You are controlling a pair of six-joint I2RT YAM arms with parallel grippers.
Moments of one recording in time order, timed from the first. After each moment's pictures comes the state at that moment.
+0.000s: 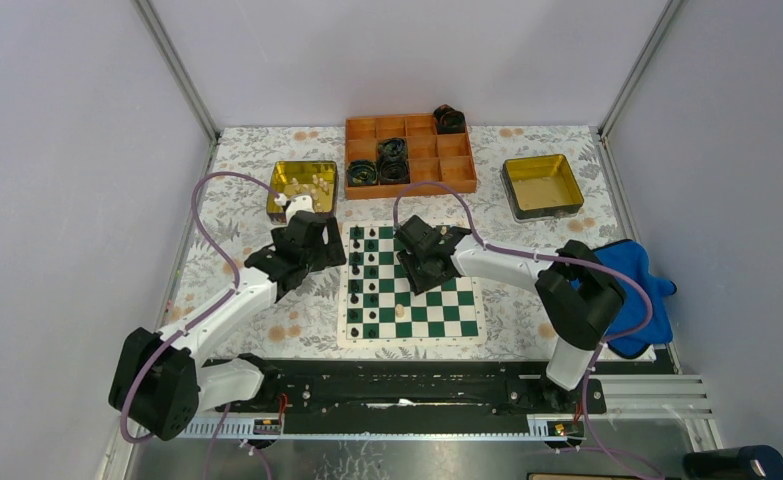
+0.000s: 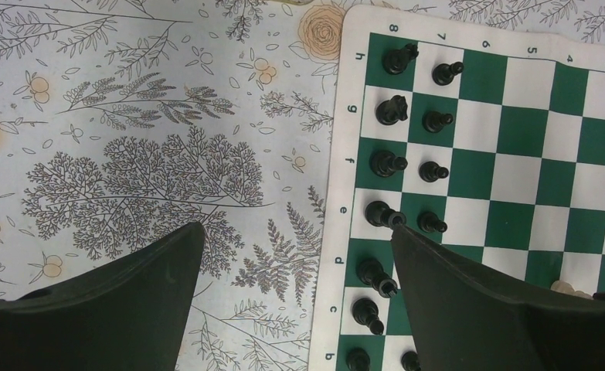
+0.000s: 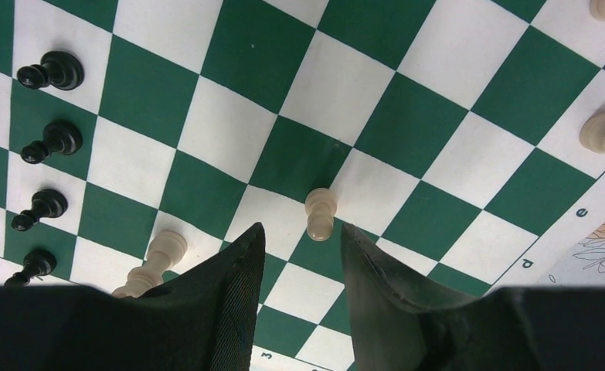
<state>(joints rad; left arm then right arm) -0.47 1.17 0.72 -0.35 -0.31 -0.53 0.86 1.76 1.14 -0.56 0.11 0.36</state>
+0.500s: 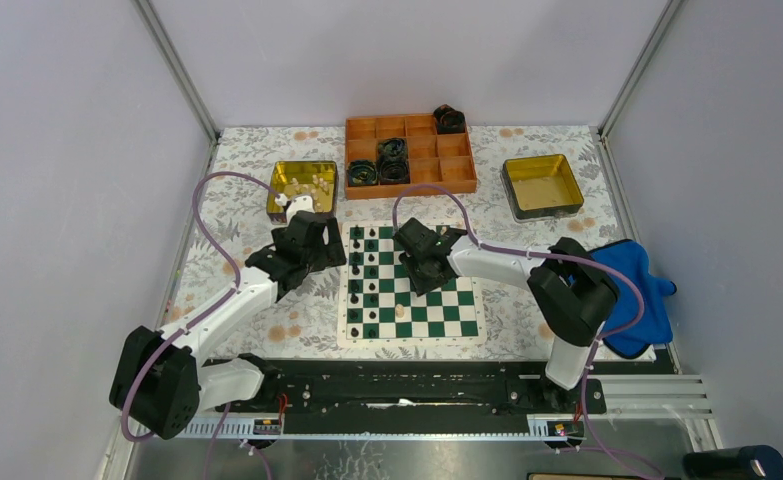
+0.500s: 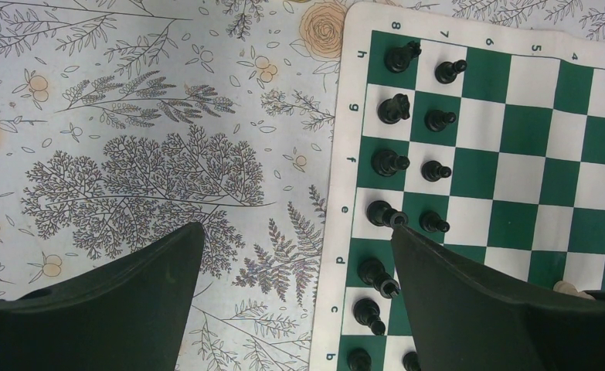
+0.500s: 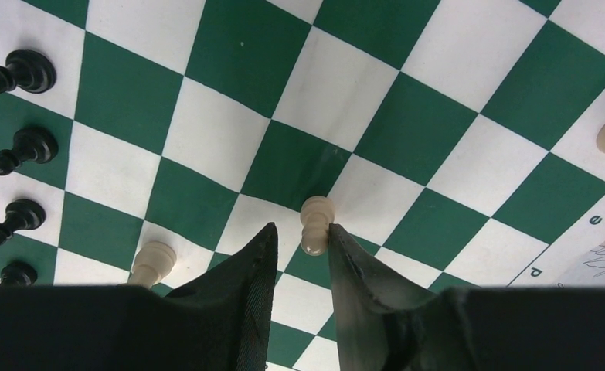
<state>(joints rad) -0.47 1.18 0.72 -0.35 -0.31 -0.53 0.86 1.79 1.14 -0.56 0.11 0.36</state>
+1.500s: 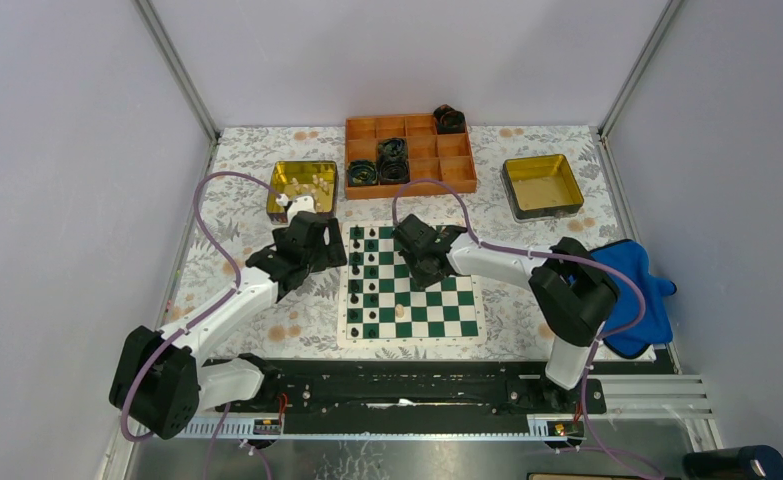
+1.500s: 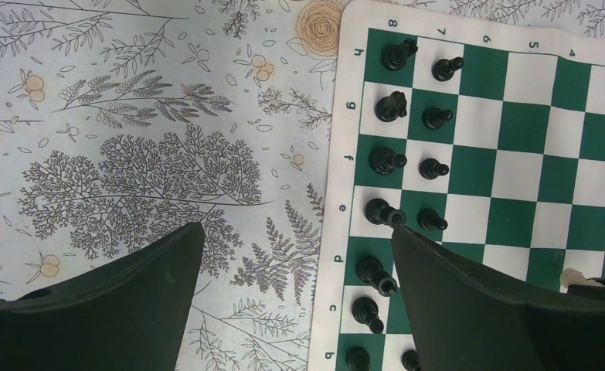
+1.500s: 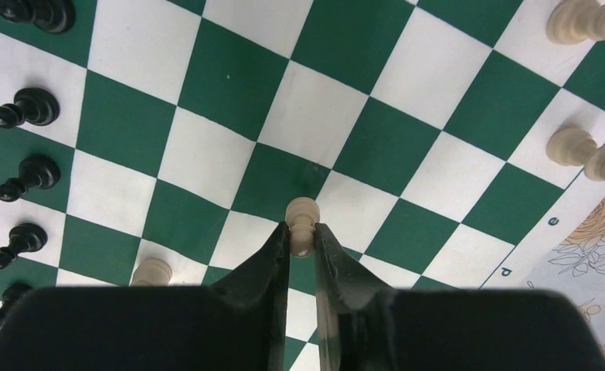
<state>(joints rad) -0.48 1.18 0.72 -0.35 -0.31 -0.53 0.86 1.80 1.16 -0.56 0.17 0.36</state>
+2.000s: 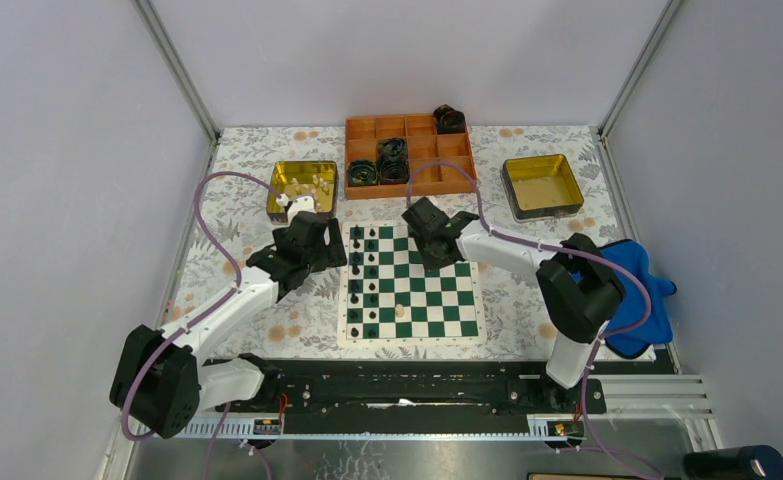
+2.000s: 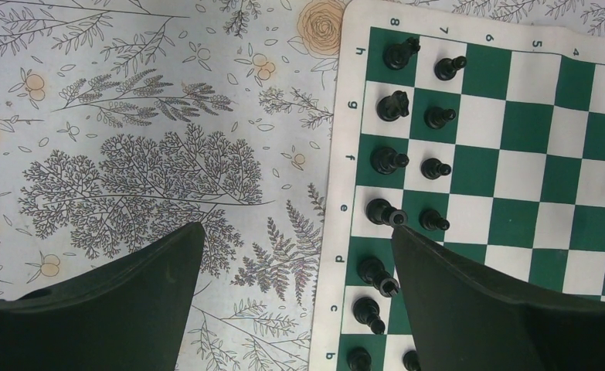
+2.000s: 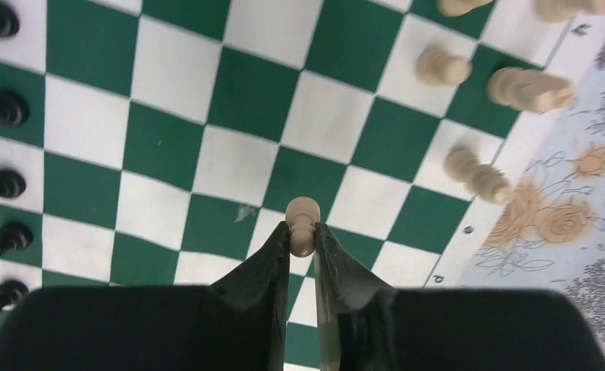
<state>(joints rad) -0.48 1.18 0.72 -0.35 -0.31 -0.53 0.78 1.79 1.20 -0.57 0.23 0.36</state>
